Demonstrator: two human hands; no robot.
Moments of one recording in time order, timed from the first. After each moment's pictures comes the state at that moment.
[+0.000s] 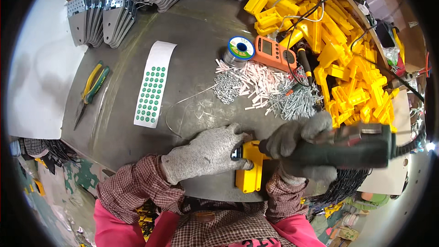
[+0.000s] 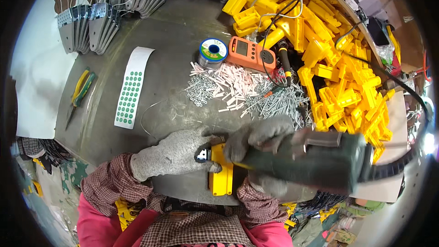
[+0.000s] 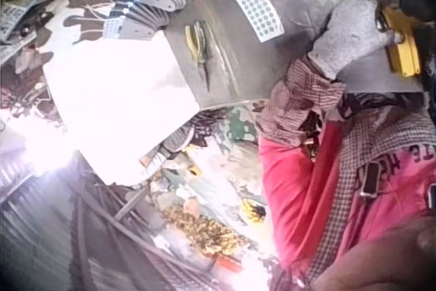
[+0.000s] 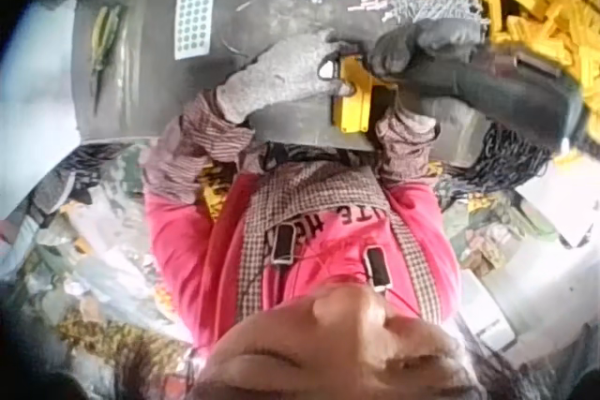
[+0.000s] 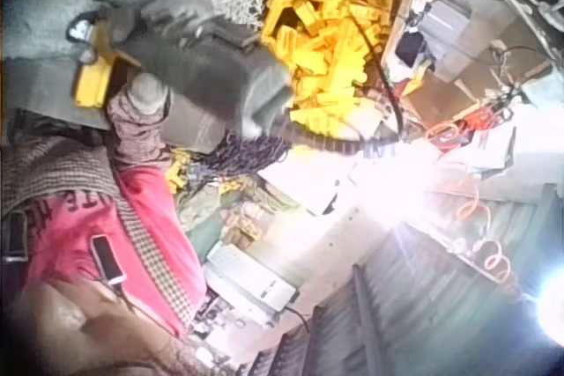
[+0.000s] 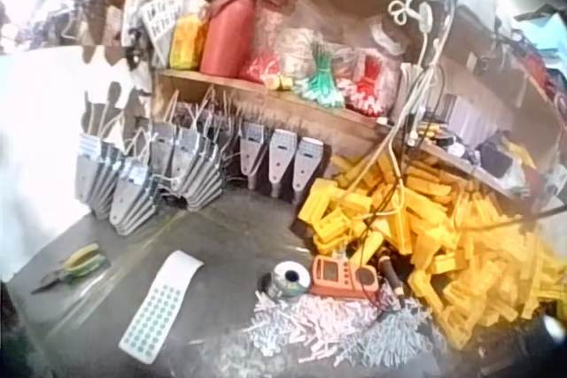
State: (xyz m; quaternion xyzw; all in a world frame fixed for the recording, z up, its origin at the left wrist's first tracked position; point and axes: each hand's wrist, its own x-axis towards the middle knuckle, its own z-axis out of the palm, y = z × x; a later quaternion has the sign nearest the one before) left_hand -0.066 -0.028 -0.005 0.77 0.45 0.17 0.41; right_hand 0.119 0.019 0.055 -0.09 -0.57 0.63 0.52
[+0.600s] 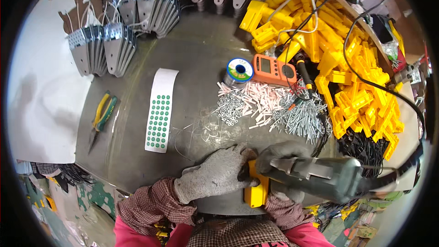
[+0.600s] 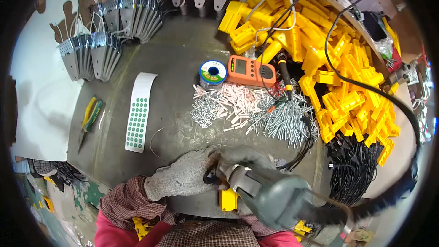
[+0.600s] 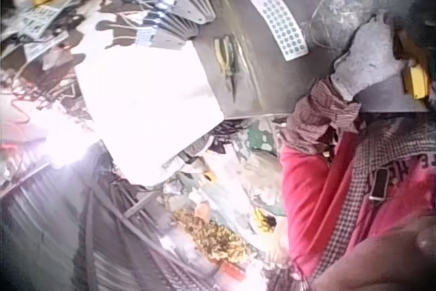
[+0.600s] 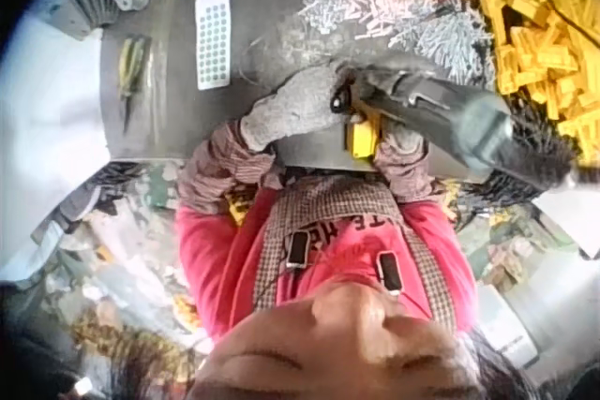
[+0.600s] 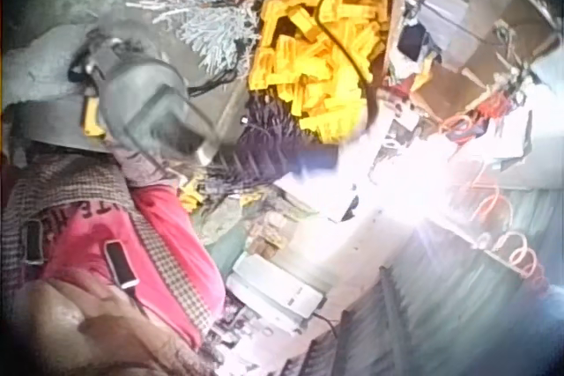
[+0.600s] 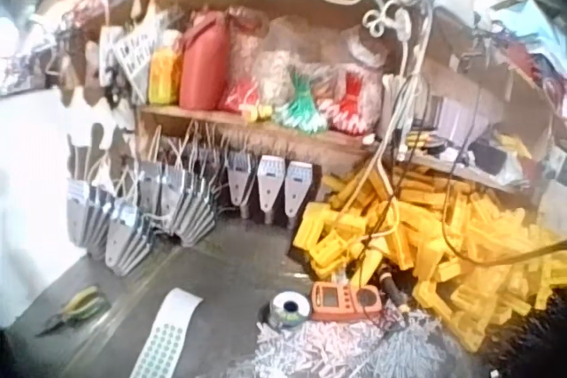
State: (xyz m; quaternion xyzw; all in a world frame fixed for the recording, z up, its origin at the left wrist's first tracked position) left_hand -0.067 -0.021 0.009 0.76 0.44 0.17 0.46; right_hand 0.129 -0.008 0.052 -0.29 -0.60 0.62 0.40
